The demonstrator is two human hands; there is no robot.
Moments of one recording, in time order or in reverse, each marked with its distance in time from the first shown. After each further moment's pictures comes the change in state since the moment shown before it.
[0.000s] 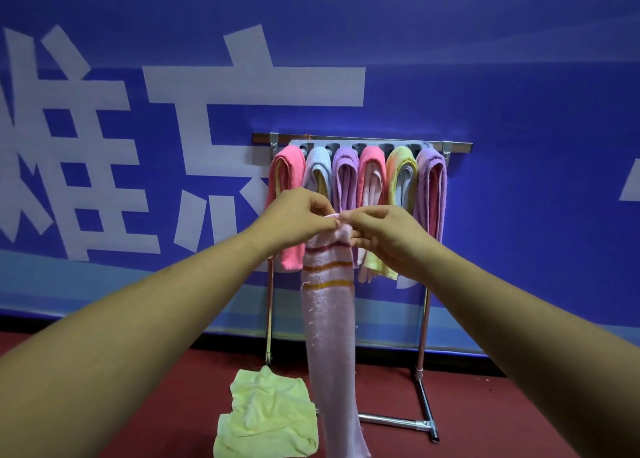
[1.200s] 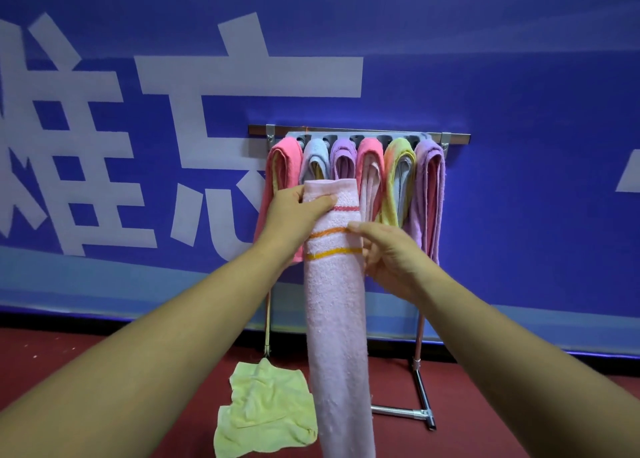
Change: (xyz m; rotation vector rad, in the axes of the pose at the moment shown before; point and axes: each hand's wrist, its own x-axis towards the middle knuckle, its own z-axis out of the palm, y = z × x) left_hand -0.010 0.006 0.033 -0.797 0.316 -0.235; right_hand -0.017 0.036 0.006 0.308 0.052 0.108
